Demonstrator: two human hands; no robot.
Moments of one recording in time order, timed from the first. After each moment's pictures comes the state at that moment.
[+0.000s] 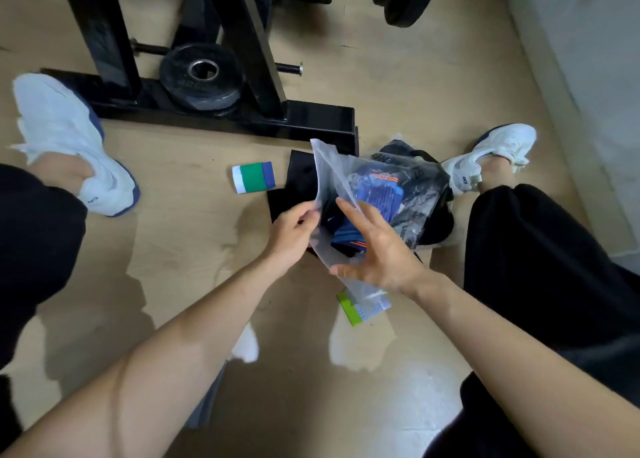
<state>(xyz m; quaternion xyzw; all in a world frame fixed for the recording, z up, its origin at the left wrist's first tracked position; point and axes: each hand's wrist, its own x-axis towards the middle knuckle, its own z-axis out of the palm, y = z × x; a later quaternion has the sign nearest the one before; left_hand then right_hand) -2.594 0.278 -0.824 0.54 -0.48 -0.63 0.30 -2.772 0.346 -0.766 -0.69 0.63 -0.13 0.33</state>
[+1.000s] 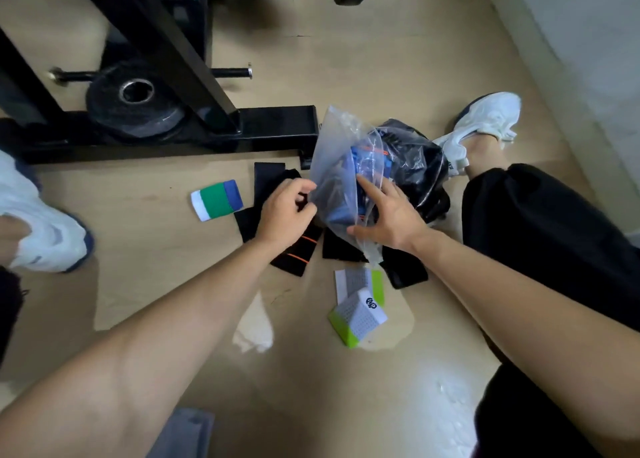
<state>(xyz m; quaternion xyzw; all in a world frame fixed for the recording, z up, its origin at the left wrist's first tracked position) -2.651 0.196 -0.853 0.50 -0.73 -0.40 0.23 -2.876 0.275 -0.840 -0.63 0.73 -0.10 0.24</state>
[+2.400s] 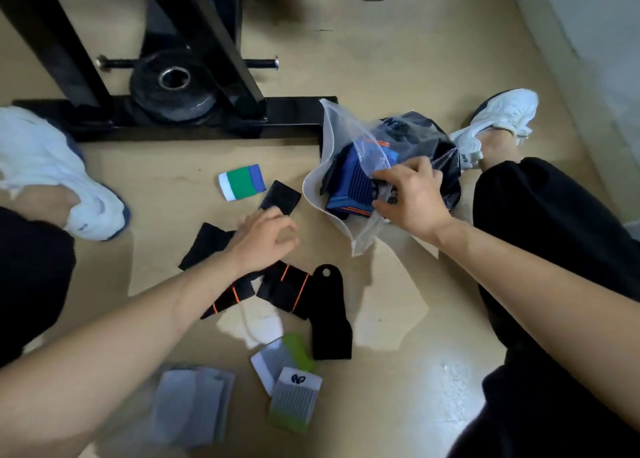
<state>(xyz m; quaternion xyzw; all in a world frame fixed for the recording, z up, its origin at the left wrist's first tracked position) -2.547 0.239 -0.840 0.46 -0.84 -0.27 -0.03 -2.839 0.300 -0.767 -0.66 0.73 -0.14 0.12</state>
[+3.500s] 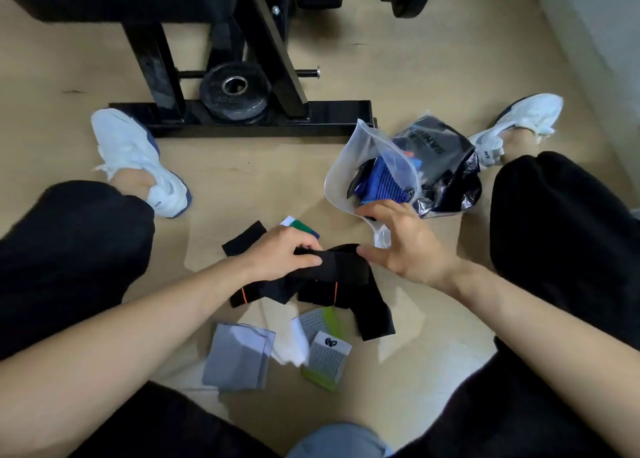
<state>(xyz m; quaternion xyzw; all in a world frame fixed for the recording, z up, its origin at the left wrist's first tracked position) -2.489 0.307 -0.764 0.42 -0.81 -0.41 -0.01 -2.739 0.388 -0.704 -0.71 0.63 -0.17 0.28</state>
